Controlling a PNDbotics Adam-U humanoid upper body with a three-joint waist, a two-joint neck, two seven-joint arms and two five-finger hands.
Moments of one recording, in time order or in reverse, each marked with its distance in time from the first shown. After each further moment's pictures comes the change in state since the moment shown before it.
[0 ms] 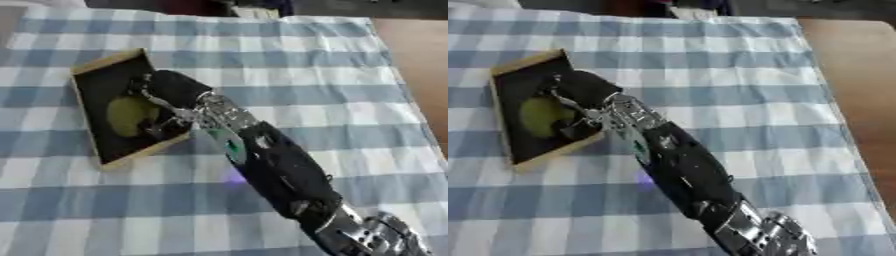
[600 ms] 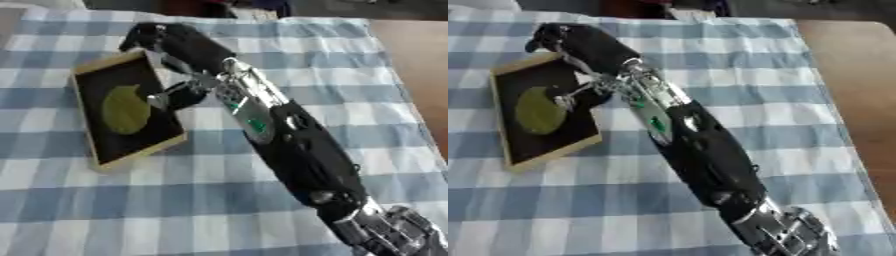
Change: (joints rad) left arm 0.009 0.000 0.001 0.000 -0.001 0.001 0.003; right arm 0.020 -0.153 -0.047 -0.398 -0.263 0.061 0.029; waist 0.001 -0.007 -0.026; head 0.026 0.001
